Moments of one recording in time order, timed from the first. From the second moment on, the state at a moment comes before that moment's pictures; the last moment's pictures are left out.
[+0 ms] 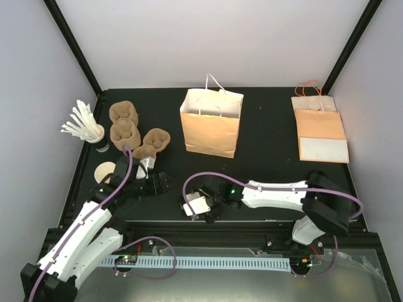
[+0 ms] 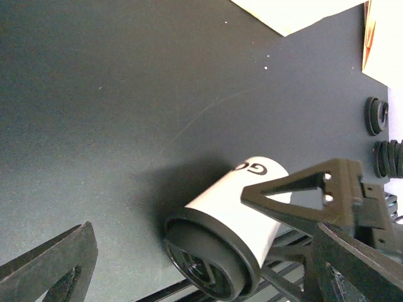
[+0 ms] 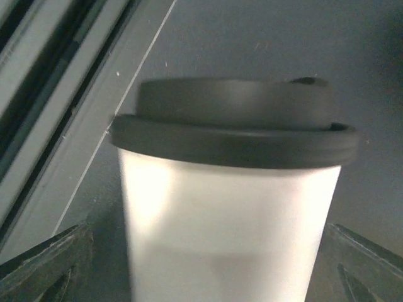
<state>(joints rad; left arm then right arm) -0.37 0.69 0.57 -0.72 0.41 -0.67 1.17 1.53 0.84 -0.29 -0.10 -0.93</state>
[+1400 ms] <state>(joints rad) -0.36 0.88 0.85 -0.78 0.54 -0.52 1.01 1.79 0.43 1.23 -0.14 -0.11</state>
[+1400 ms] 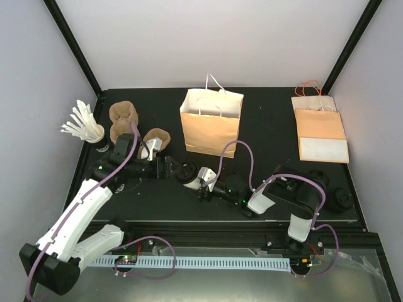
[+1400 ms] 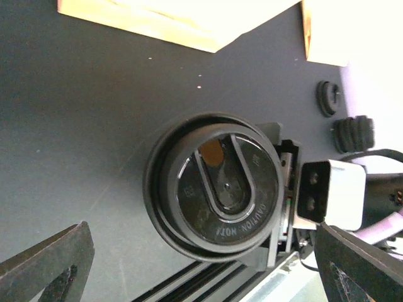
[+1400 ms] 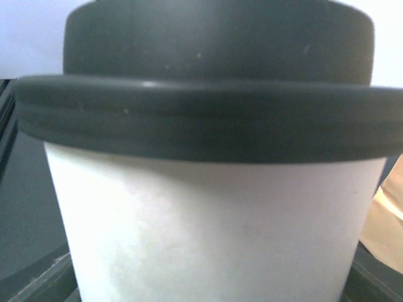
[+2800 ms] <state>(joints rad) -0.66 1.30 1.18 -1.02 0.22 -0.57 1.02 1.85 0.43 1.34 -0.14 -0.18</state>
